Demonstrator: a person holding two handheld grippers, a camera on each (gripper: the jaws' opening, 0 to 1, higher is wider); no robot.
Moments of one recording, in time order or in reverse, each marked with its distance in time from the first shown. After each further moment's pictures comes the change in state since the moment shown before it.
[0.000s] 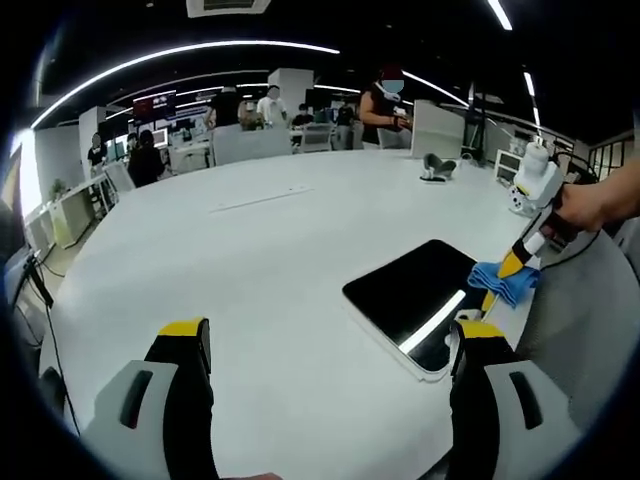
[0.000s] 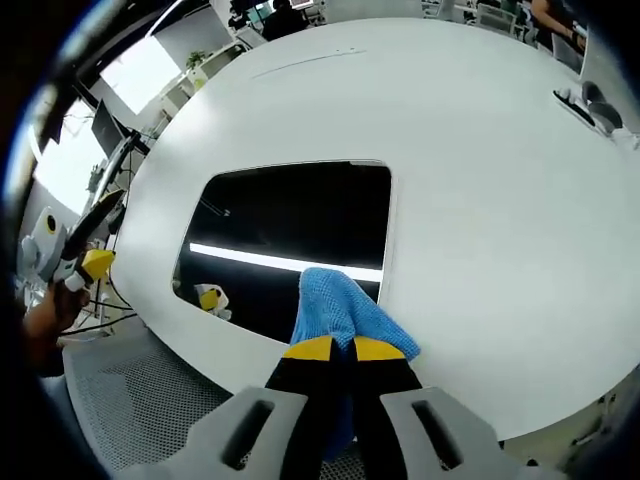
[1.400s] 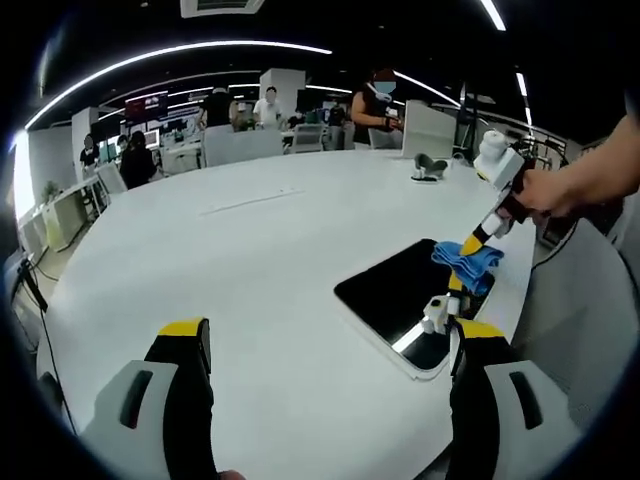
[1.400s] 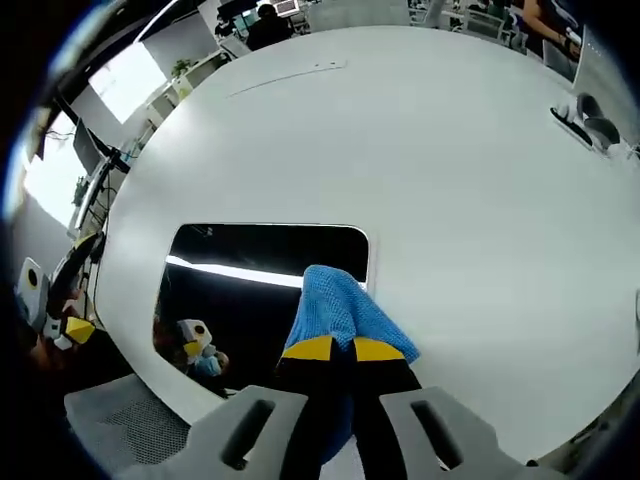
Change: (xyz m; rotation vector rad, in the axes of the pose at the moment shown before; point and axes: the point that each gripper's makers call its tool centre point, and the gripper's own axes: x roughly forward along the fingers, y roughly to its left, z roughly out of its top) left arm 0.000 -0.005 0.000 0.009 -0.004 -0.043; right arm 0.020 -0.023 0.065 0.025 -0.035 -0.073
